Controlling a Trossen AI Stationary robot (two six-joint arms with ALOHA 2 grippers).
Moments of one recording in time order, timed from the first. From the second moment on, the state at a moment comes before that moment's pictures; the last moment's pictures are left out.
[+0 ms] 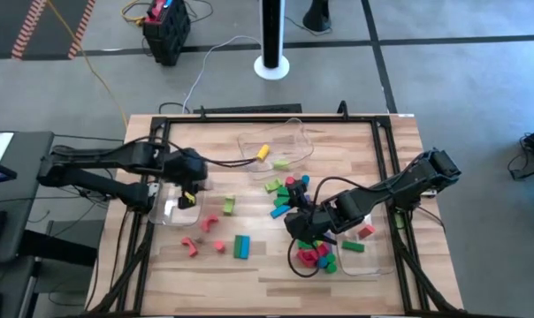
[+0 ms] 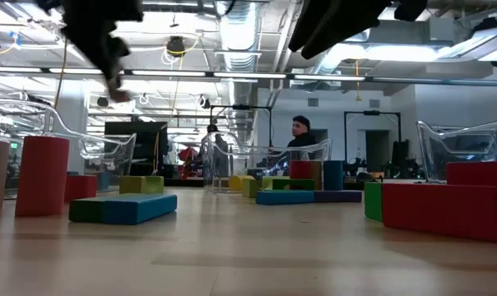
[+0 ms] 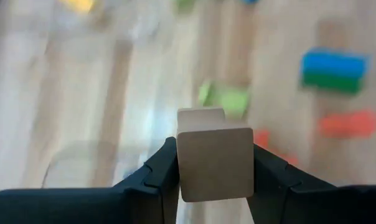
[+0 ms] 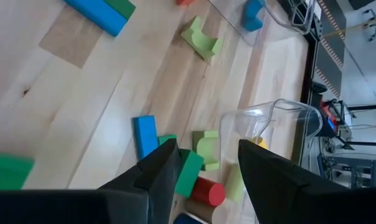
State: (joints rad) left arm 0.06 1.03 1.02 -1.05 -0.11 -0.04; right arm 0.39 1.64 1.37 -0.71 0.58 -0.31
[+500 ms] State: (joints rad) left arm 0.06 1.05 0.84 -1.20 -0.16 -0.14; right arm 0.39 1.64 1.37 -0.74 0.57 -0.27
